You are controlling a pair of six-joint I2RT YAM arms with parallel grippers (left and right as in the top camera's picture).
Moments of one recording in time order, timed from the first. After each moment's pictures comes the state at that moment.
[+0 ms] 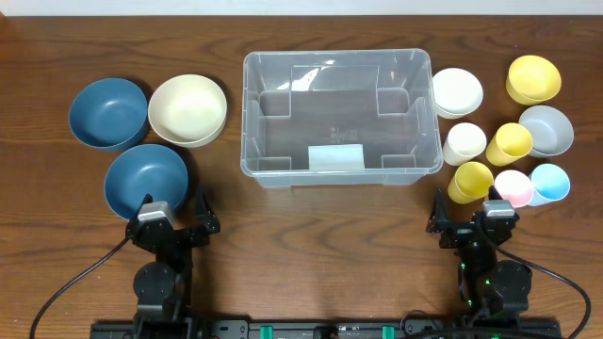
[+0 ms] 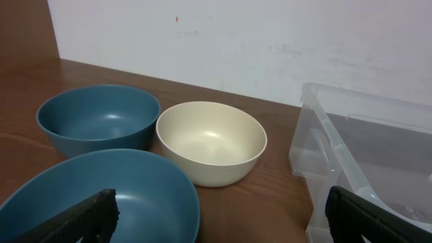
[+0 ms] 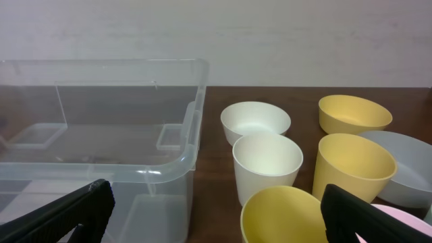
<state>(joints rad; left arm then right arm) -0.06 0.01 0.03 -0.11 -0.16 -0.20 0.04 0.03 0.01 -0.07 -0.01 0.06</state>
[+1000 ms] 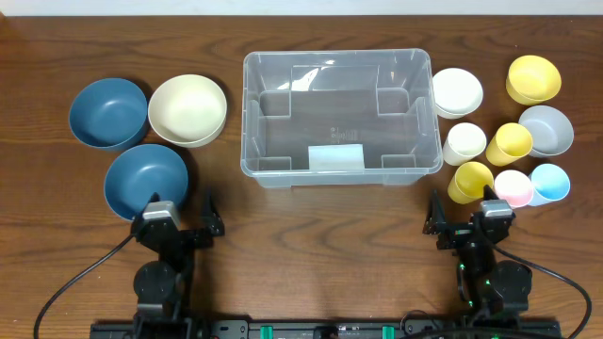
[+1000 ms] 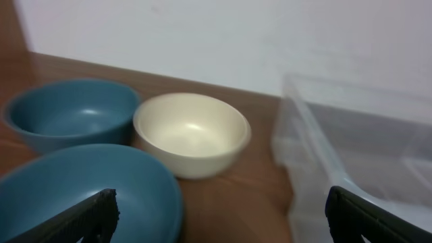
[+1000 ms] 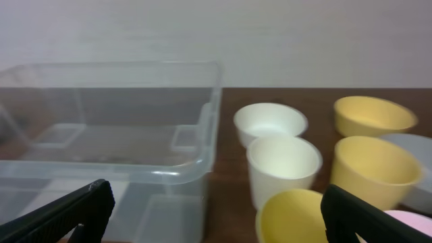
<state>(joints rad) -0.06 0.01 0.04 -0.16 -0.07 -0.20 0.04 0.03 0.01 -0.07 -0.08 0.10</state>
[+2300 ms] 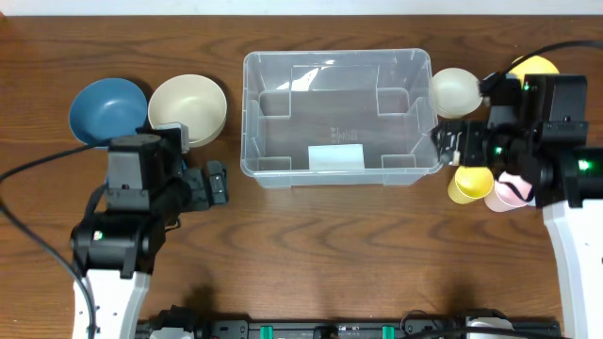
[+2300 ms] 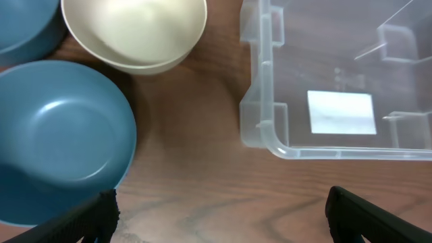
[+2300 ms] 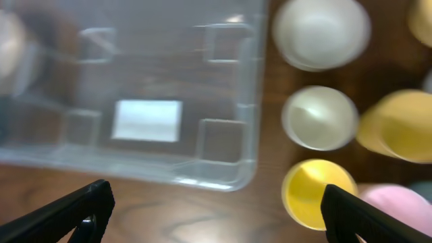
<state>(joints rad) -0.06 1.00 1.02 -0.94 0.13 -0.20 -0.01 1.28 1.38 -1.07 -0.17 0.11</state>
